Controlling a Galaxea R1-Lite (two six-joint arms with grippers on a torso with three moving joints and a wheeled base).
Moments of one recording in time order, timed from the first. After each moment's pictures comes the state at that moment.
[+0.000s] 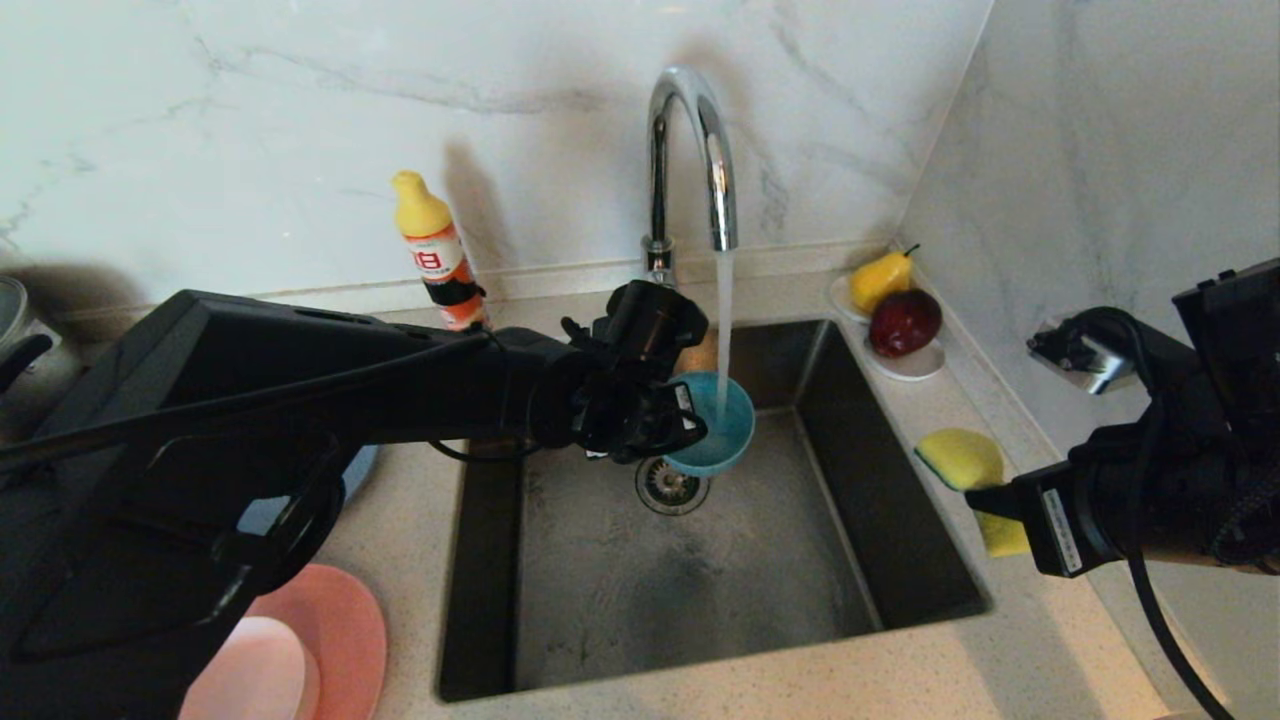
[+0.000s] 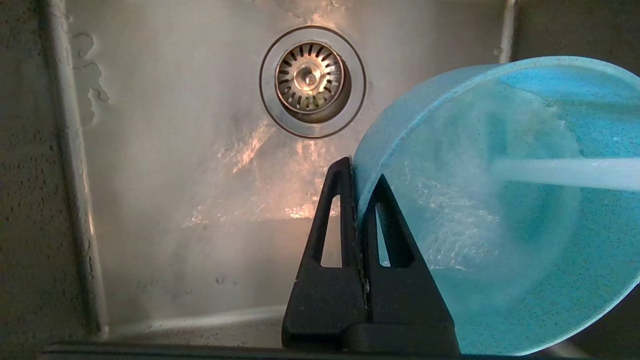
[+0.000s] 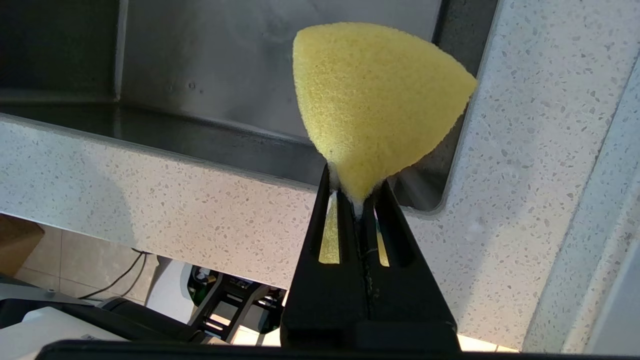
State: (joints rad) left arm -0.66 2.24 -1.78 0.22 0.35 -0.64; right arm 0.48 1.38 -1.03 0.30 -0.11 0.14
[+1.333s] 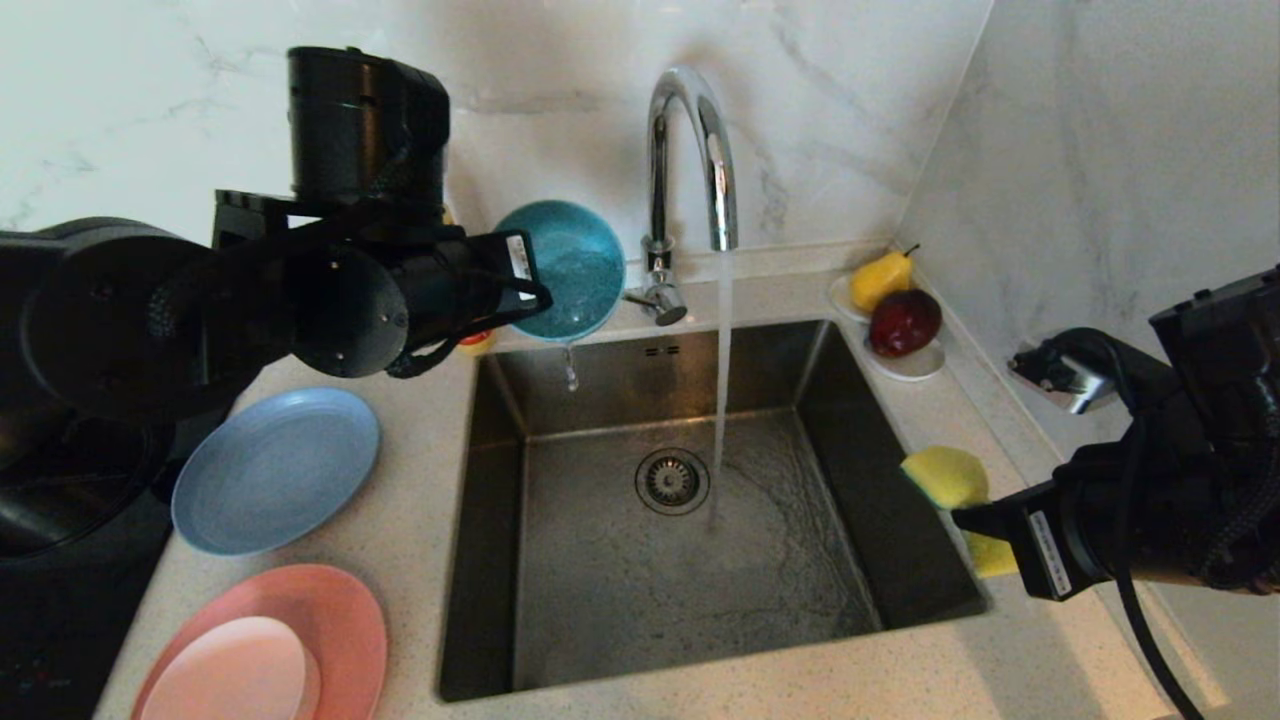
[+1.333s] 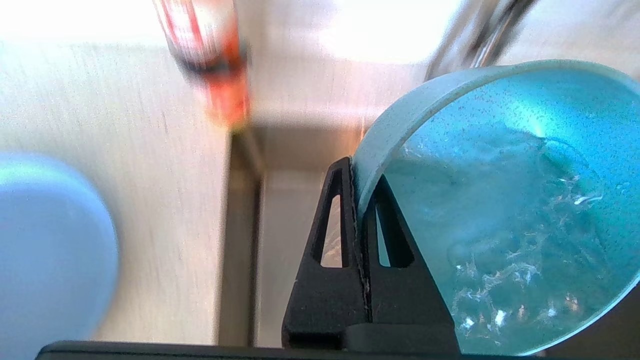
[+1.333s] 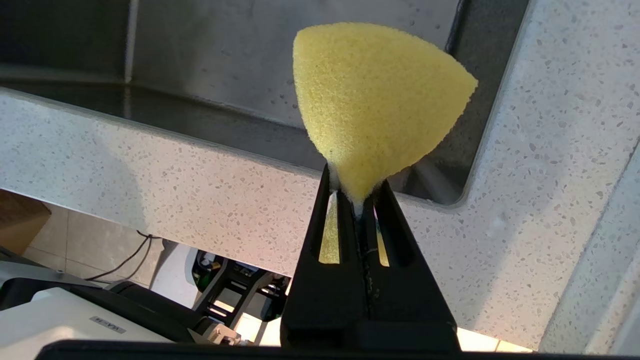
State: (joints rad) left arm -0.58 1.72 -1.40 -0.11 0.58 -0.26; right arm 0.52 1.39 -1.02 0.30 -0.11 0.15
